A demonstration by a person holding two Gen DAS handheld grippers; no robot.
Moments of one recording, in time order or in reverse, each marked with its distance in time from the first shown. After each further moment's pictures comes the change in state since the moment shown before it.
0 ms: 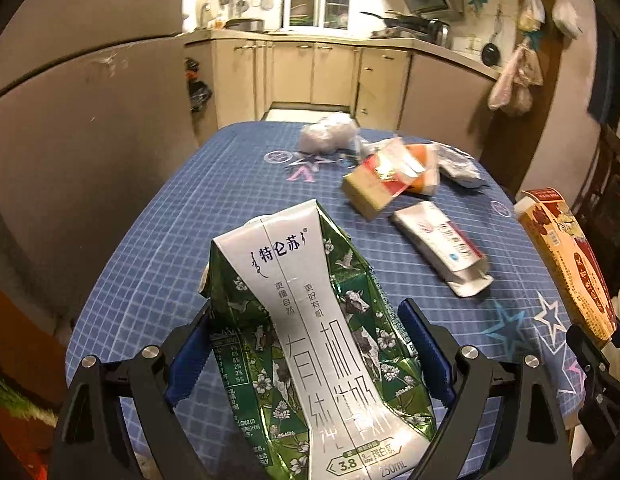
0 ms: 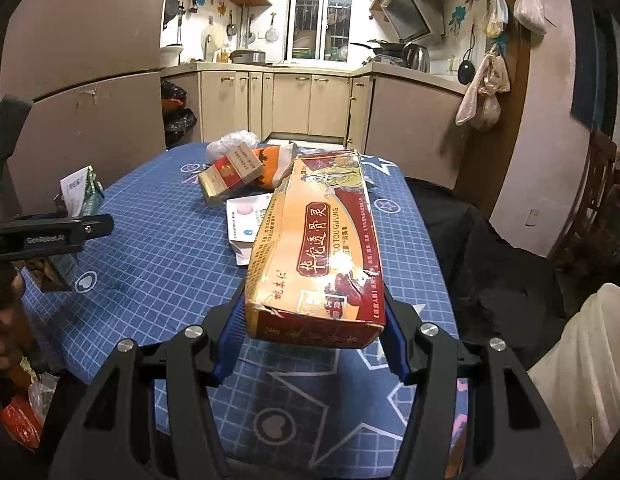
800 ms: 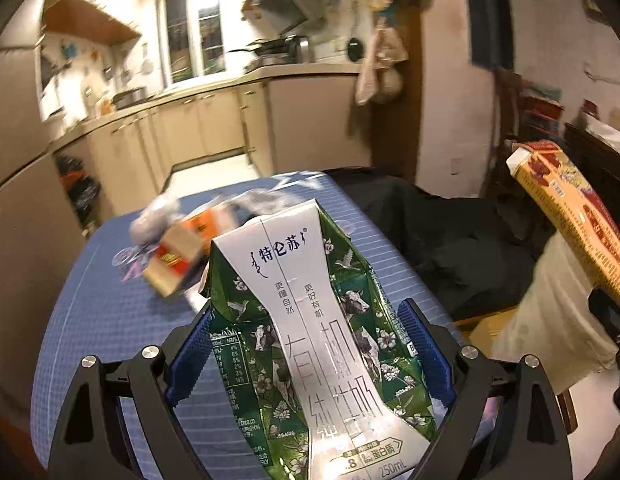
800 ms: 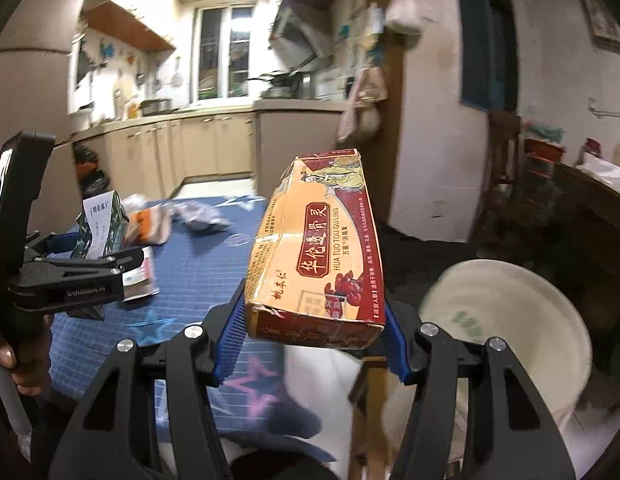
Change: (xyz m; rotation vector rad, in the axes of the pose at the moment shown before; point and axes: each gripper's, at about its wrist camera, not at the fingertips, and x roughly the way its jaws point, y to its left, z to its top) left arm -0.021 -0.207 0.015 0.344 -0.133 -0.232; right arm -0.099 -0.130 -0.011 0.207 -0.120 -0.291
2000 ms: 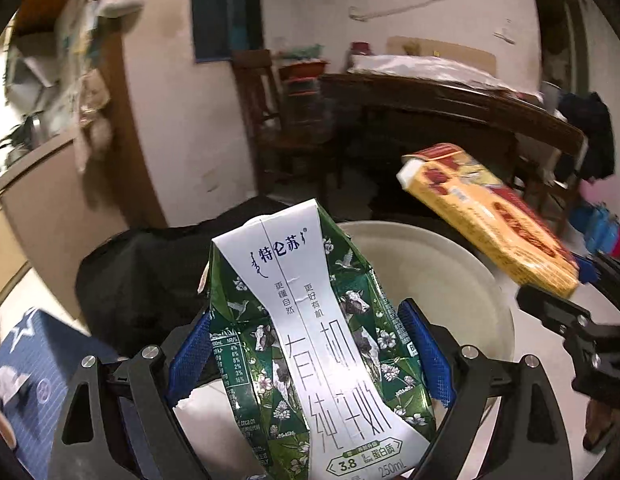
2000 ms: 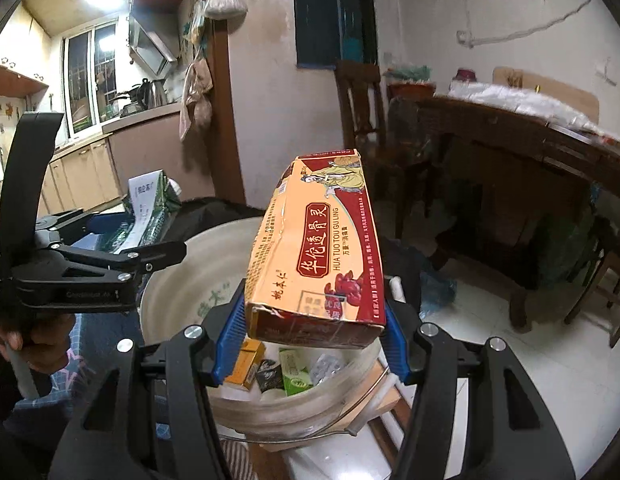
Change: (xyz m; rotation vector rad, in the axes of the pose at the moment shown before) left arm 0.044 -0.305 0.039 0.491 -0.050 -0.695; right arm -0.030 -0.209 -0.050 0.277 0.075 -0.319
